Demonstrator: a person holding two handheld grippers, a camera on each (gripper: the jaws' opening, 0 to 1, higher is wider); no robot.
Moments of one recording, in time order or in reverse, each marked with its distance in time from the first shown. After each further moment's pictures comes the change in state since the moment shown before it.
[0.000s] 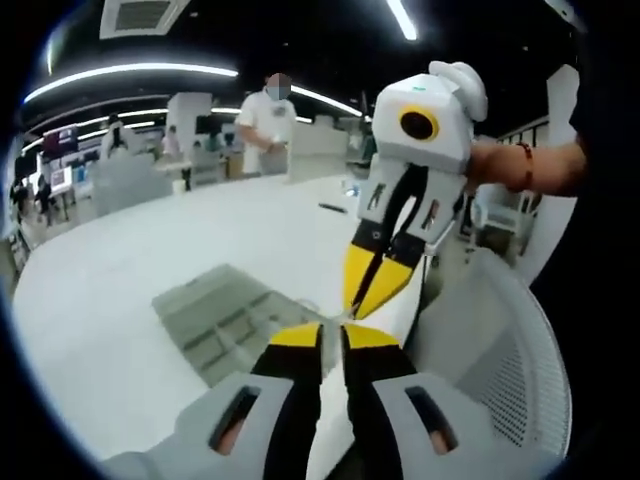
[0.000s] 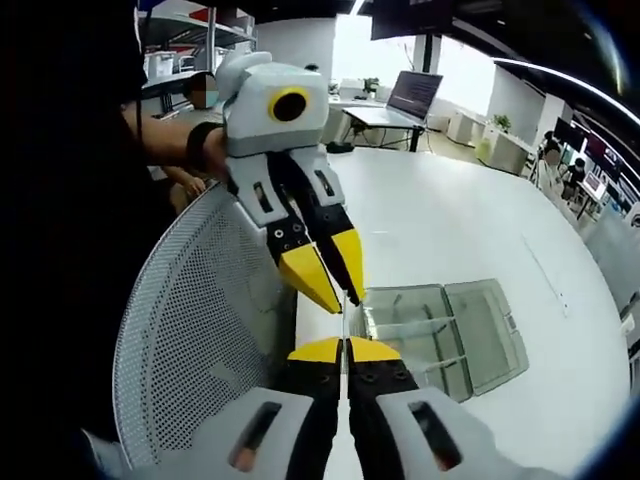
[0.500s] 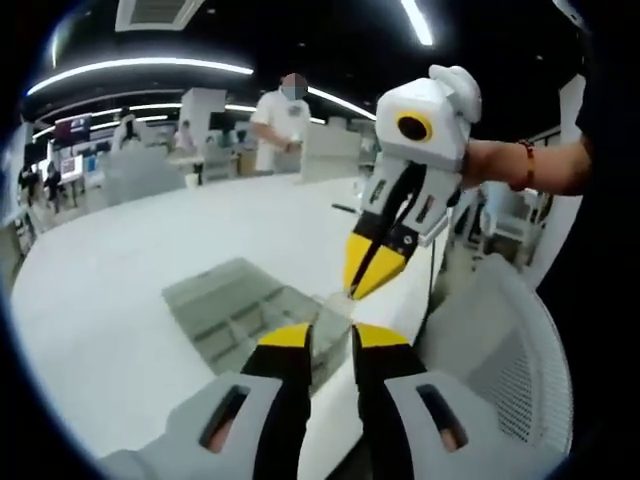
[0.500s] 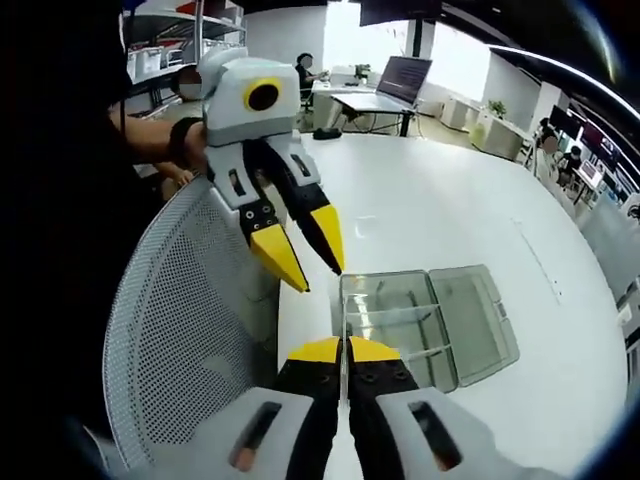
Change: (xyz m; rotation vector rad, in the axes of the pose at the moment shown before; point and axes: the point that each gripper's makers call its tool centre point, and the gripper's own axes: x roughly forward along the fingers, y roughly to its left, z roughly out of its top) left arm -0.007 0.016 -0.007 -0.053 -0.001 0.037; right arm 0.001 -0.024 -0.009 0.041 0.061 -0.015
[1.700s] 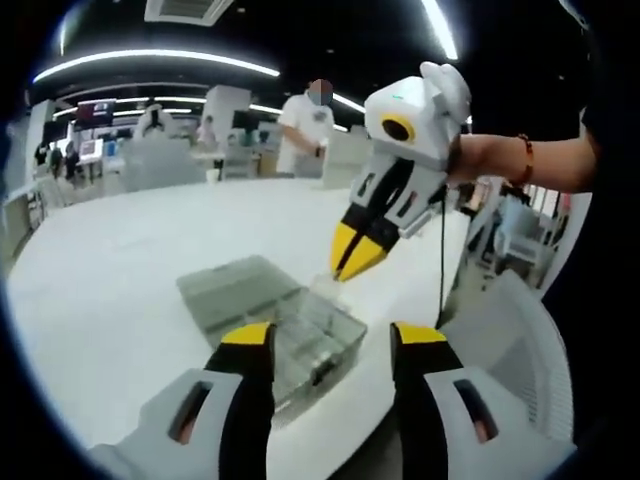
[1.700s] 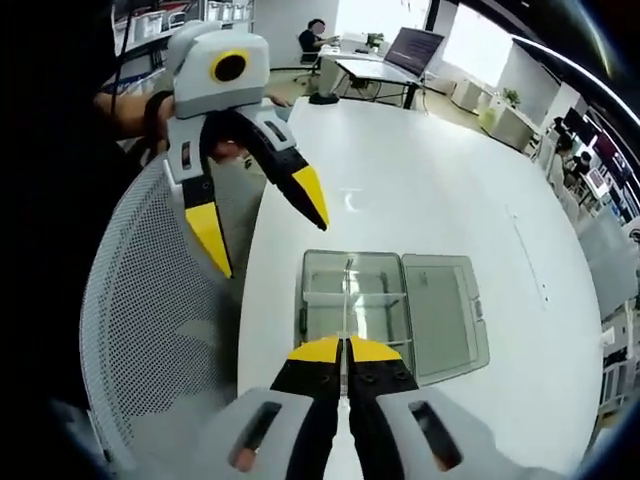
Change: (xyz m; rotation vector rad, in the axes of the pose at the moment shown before) left arm -0.001 0.016 0.001 -0.073 -0.036 0.069; right arm 0.006 -0.040 -0.007 -0.096 0.167 -0.014
